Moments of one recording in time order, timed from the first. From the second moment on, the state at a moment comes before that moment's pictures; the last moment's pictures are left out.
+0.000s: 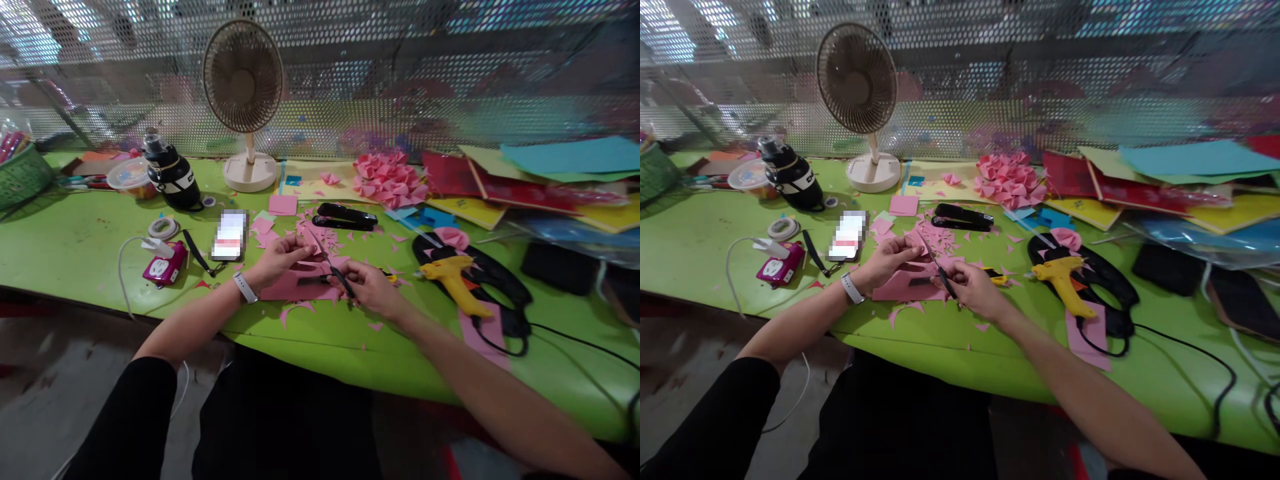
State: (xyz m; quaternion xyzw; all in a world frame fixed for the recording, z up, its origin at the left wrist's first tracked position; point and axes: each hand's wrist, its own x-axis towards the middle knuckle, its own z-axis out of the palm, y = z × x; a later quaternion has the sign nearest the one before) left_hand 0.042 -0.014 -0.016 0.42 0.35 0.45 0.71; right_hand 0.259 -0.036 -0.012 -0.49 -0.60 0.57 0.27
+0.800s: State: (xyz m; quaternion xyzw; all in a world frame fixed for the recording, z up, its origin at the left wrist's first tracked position) left_hand 0.033 -0.007 -0.010 0.42 0.37 0.48 0.67; right_hand 0.259 -0.040 0.003 -0.49 -0.60 0.58 0.25
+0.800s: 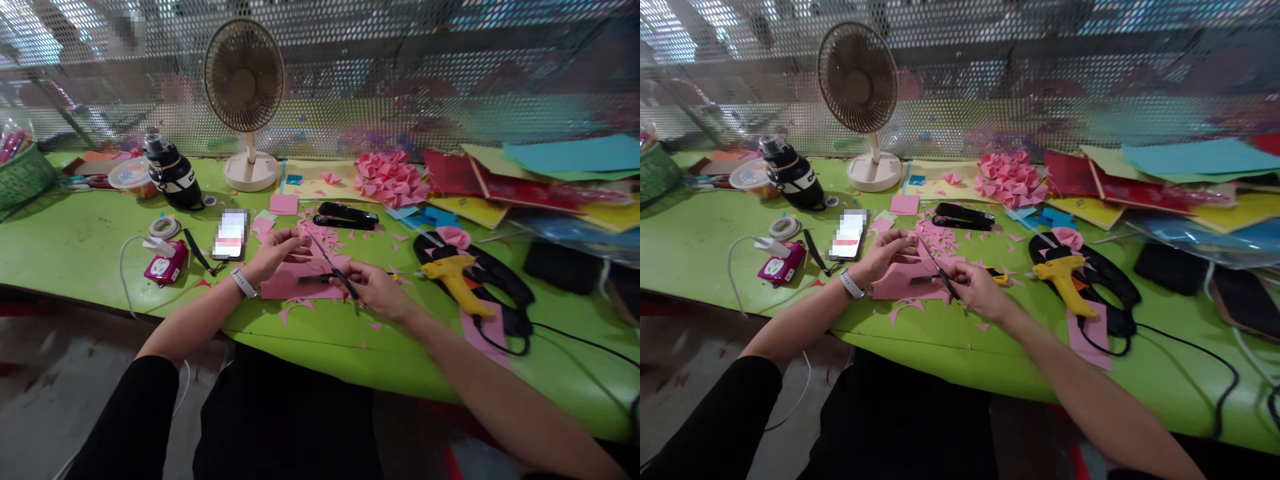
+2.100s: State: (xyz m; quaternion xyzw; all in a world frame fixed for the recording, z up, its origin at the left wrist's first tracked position) left_hand 0.036 -0.007 -0.014 0.47 0.33 0.48 0.66; right_hand 0.259 -0.038 -0.003 -0.48 -0.61 0.57 0.26
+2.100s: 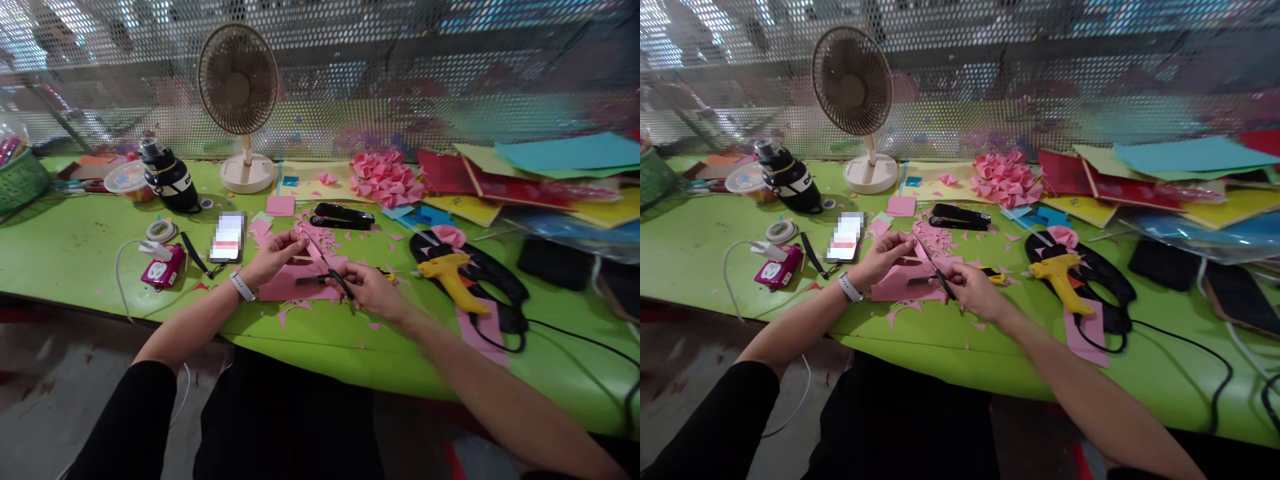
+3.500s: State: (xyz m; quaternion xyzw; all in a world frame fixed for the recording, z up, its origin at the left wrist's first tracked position) left_hand 0.041 -0.010 -0.015 0.36 0.29 0.48 0.75; right_hand 0.259 -0.036 -0.012 -0.50 -0.60 0.57 0.26
